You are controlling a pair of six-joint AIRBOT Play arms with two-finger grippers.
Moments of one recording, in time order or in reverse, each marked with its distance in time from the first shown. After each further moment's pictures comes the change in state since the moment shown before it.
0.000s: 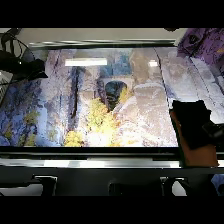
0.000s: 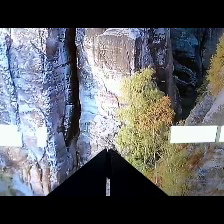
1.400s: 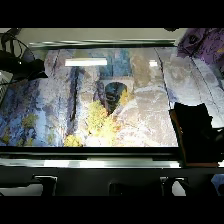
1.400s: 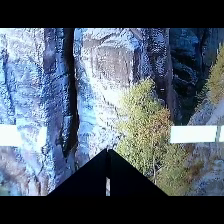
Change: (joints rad) left arm 0.000 0.000 0.000 0.000 0.000 0.000; right arm 0.003 0.034 -0.029 0.006 -0.039 -0.143
